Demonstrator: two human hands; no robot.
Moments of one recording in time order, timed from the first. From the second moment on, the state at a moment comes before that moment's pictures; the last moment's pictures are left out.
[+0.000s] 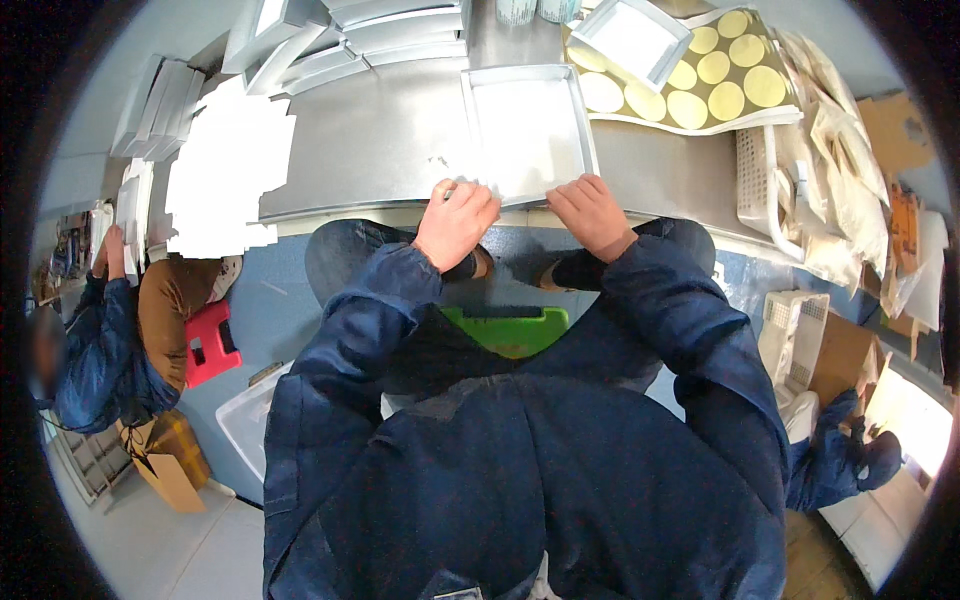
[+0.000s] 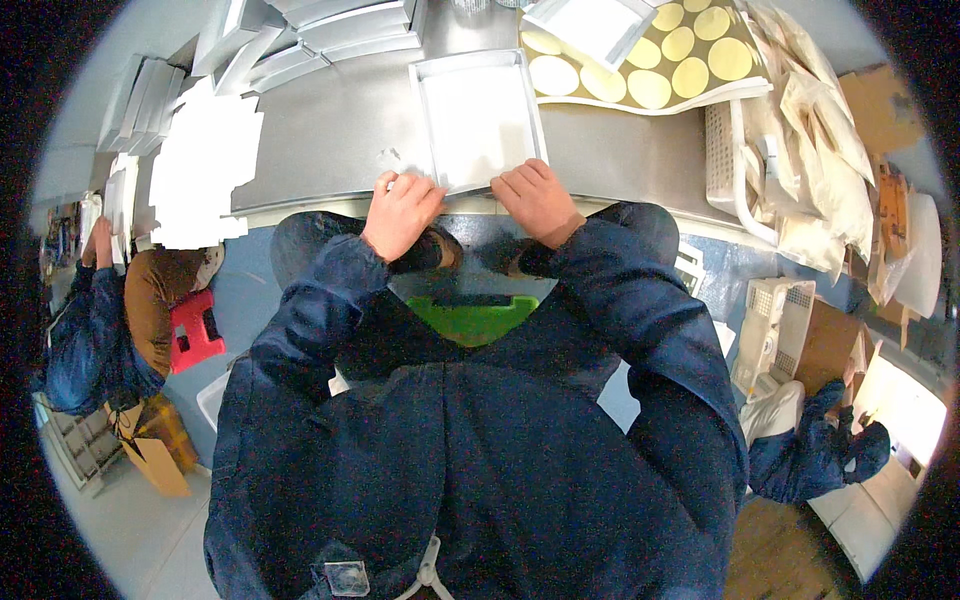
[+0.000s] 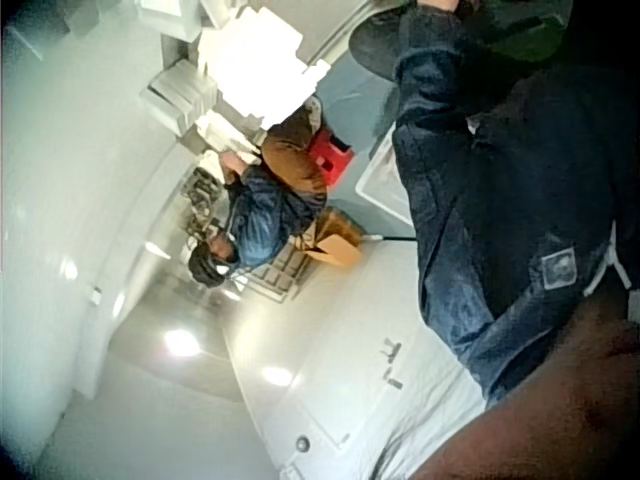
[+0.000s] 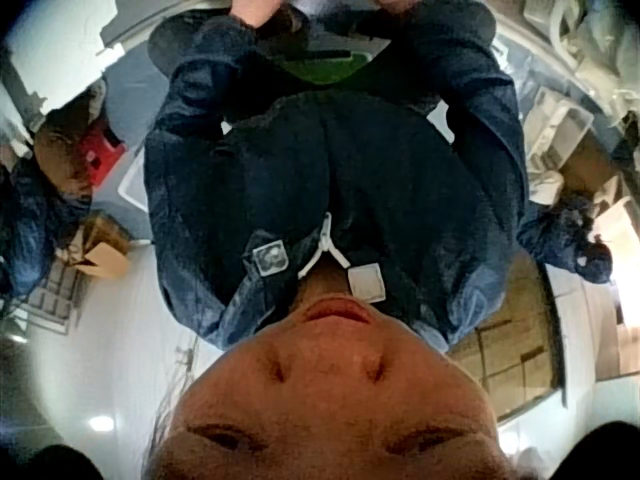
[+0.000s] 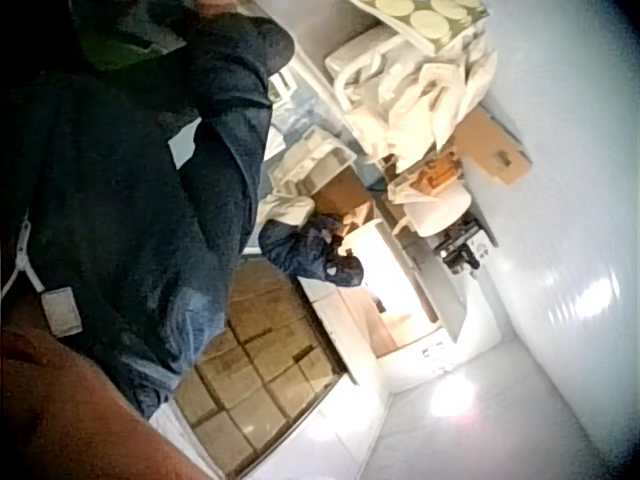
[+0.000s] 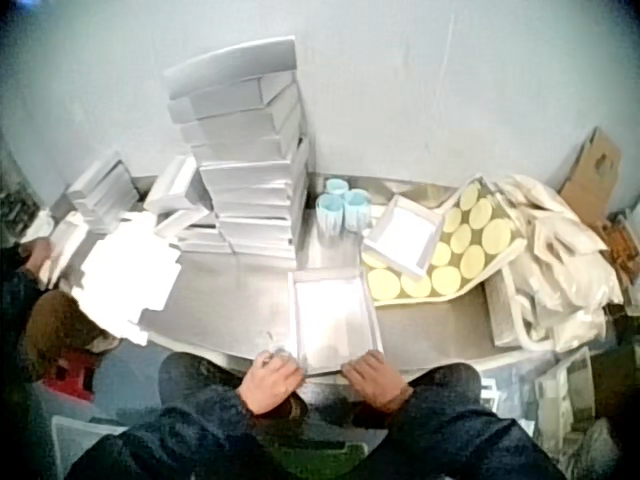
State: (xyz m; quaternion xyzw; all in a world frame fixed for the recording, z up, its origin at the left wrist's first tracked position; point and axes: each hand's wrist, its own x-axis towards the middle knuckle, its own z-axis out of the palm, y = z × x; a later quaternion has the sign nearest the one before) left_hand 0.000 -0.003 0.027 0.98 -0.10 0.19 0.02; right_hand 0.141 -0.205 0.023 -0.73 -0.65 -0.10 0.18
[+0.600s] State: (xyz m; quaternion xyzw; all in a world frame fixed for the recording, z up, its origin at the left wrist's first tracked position) left_hand 0.022 -0.008 0.034 0.98 -0.10 0.15 0.00; right_hand 0.153 -0.200 0.018 -0.73 -0.68 -0.02 0.12
